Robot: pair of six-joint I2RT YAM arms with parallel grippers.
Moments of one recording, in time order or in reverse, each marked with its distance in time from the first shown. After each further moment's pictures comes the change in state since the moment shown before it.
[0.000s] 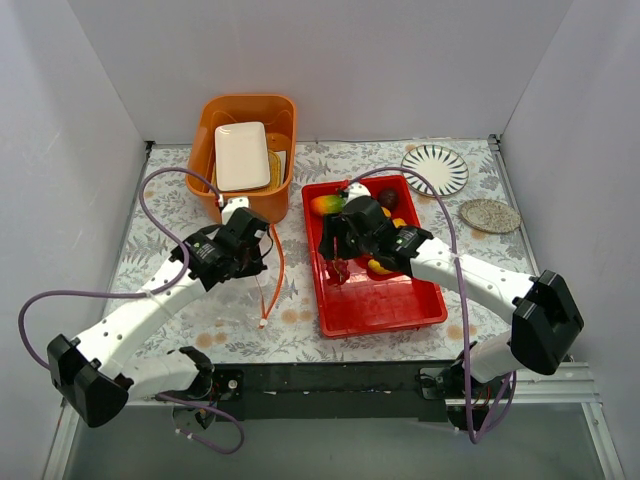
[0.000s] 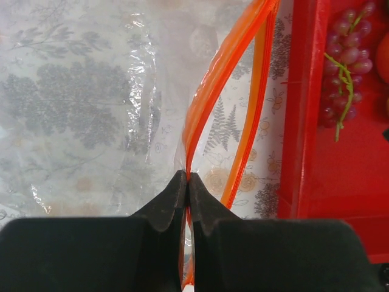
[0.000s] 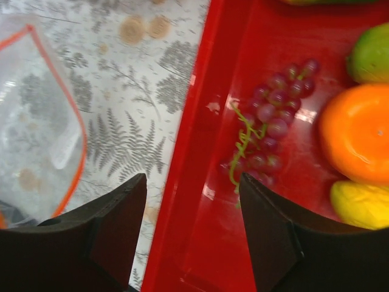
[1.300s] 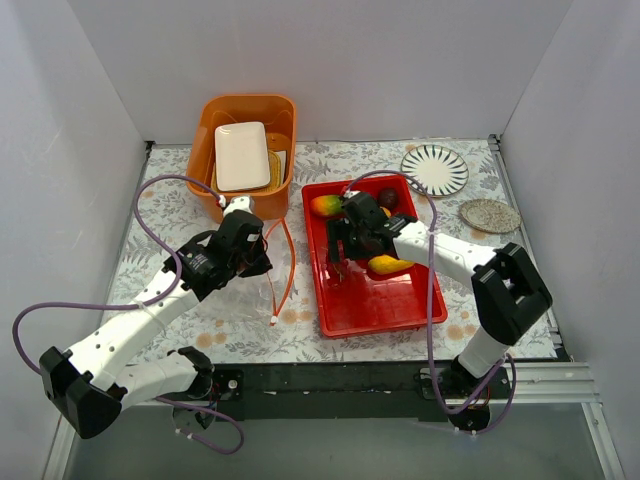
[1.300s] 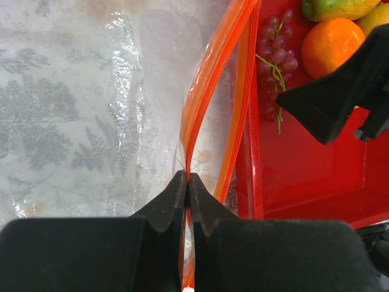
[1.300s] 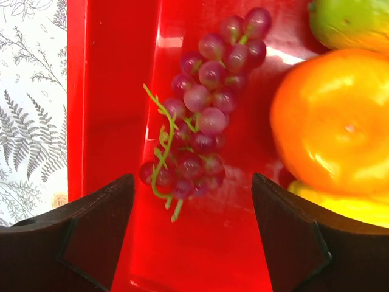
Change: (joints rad) left arm 0.000 -0.084 -0.076 0.174 0.122 0.016; right arm -0.127 0.188 0.024 -0.121 -0.078 -0.074
